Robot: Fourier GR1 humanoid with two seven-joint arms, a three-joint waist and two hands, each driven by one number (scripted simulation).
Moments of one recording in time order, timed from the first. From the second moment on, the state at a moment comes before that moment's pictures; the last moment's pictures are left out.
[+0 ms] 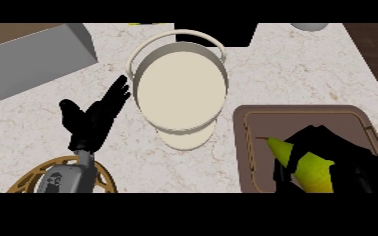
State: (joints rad) left arm -0.14 0.08 -0.03 -1.51 0.08 -0.08 0.25; right arm -0.05 -0.27 0.44 -2.36 0.93 0.17 0.85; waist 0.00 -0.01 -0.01
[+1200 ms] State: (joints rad) left arm -0.16 0.06 -0.04 -1.49 0.07 -0.09 0.24; right arm -1.01 -0.01 0.28 -1.58 0.82 0.07 1.03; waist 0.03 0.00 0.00
